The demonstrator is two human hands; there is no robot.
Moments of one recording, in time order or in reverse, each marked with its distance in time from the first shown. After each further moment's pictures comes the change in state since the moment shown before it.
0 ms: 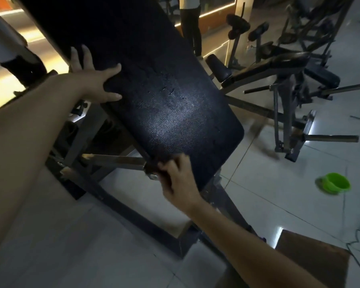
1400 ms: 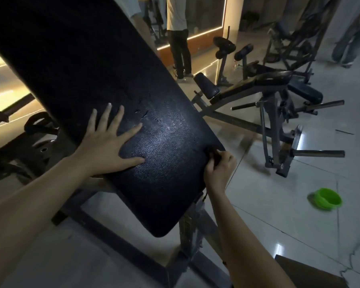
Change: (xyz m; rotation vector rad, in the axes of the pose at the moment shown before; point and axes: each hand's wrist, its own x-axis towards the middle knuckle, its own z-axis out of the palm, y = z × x) left_hand -0.002 0.064 0.102 0.297 0.339 0.374; right_hand 0.036 0.175 -0.063 -0.084 0.500 0.718
